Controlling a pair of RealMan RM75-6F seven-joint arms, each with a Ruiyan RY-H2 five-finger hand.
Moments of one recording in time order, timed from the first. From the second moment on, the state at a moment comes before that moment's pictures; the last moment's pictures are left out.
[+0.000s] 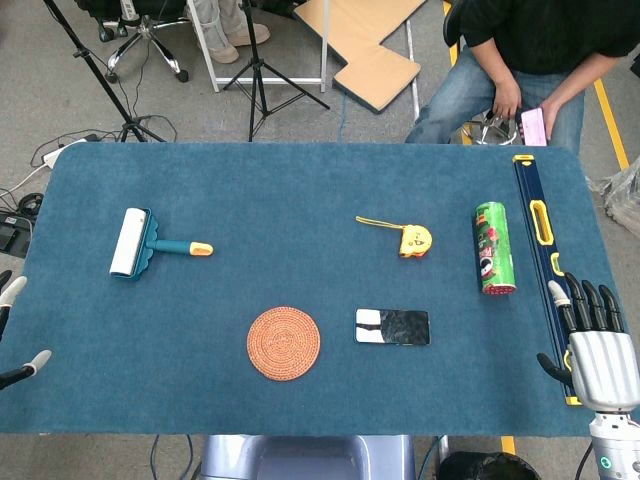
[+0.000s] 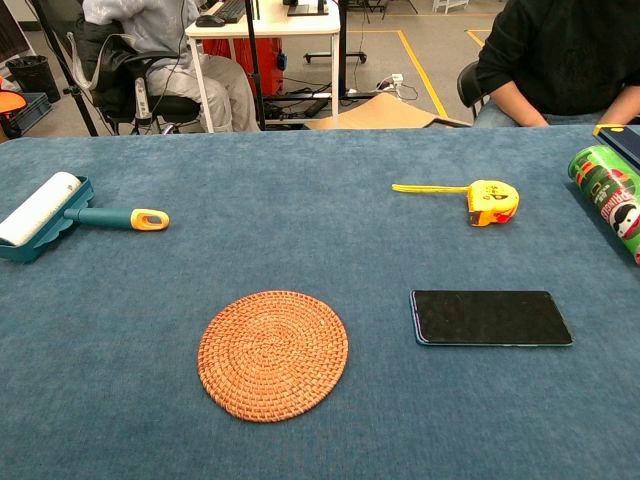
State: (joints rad) left arm -0.01 -1.05 -0.04 -1.67 1.59 1.64 0.01; right arm 0.04 -1.09 0.09 -1.78 -1.57 1.59 -0.31
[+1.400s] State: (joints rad) left arm -0.06 -1.08 -0.09 -1.65 1.44 1.51 0.06; right arm 0.66 -1.47 0.12 -1.77 -1.05 0.84 -1.09
